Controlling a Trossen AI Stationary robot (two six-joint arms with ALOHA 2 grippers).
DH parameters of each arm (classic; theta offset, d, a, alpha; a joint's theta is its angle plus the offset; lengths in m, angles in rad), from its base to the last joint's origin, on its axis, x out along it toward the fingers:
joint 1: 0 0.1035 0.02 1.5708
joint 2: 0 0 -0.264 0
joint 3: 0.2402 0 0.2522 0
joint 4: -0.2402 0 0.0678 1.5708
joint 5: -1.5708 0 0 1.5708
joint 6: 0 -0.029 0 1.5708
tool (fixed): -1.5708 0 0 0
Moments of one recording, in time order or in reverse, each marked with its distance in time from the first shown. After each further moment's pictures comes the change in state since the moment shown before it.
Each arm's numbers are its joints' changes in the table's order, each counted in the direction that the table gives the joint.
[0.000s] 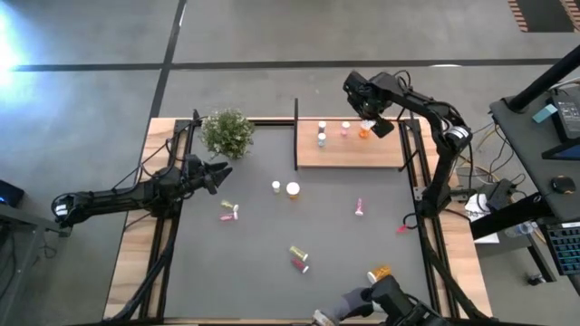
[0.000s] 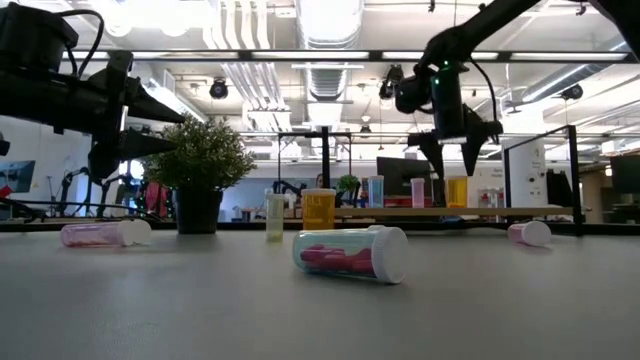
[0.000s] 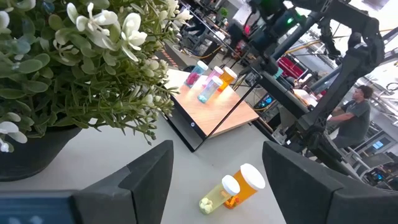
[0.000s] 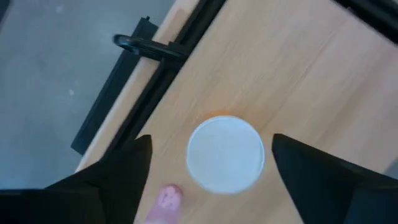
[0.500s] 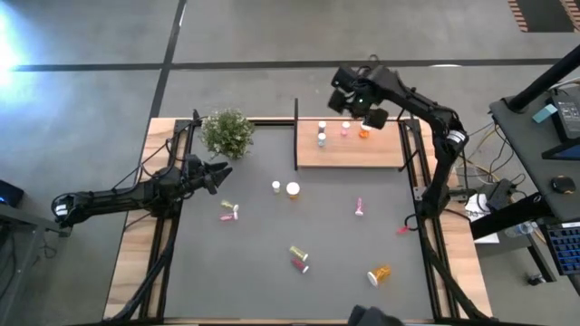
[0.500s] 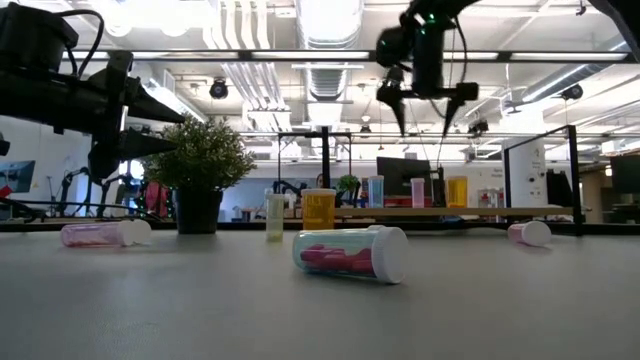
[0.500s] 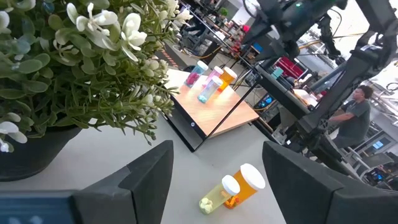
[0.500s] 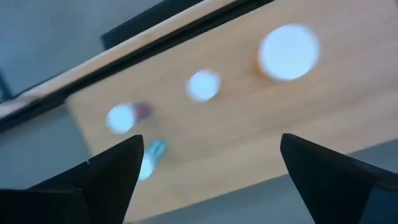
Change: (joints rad) left arm 0.000 0.000 0.000 0.000 0.000 0.000; right arm 0.184 0.003 0.260 -0.135 -0.084 0.394
